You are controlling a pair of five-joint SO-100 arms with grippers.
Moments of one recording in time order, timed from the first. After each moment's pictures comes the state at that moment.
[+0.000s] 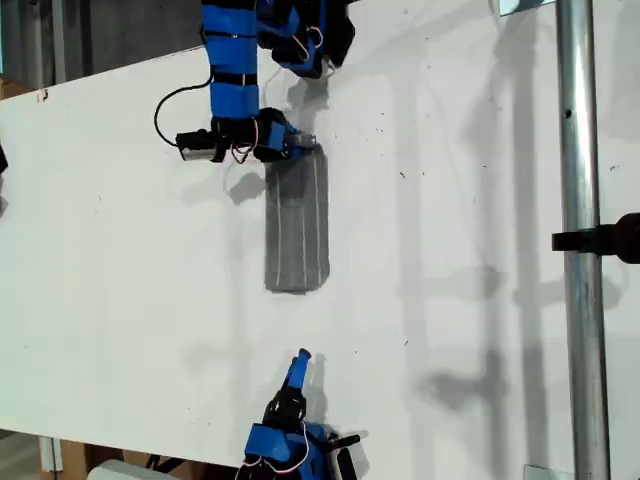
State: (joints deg) arm 0 -9.1 199.0 170.1 67.2 -51.2; arm 1 12.0 105.0 122.0 82.9 73.7
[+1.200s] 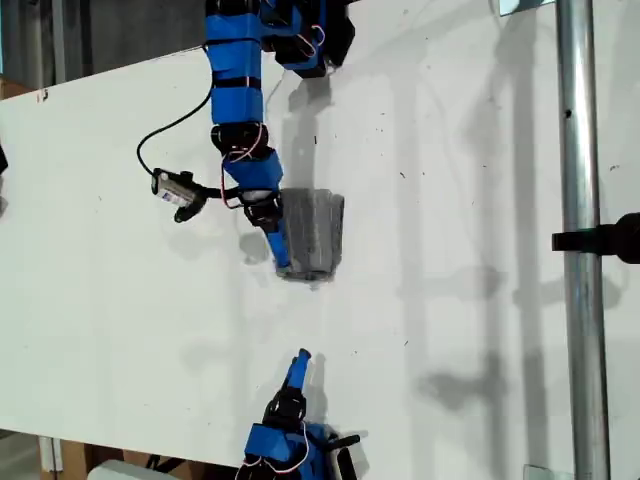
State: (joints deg) arm 0 -9.1 199.0 170.1 67.2 -51.1; arm 1 5.0 103.3 106.9 34.6 62.4
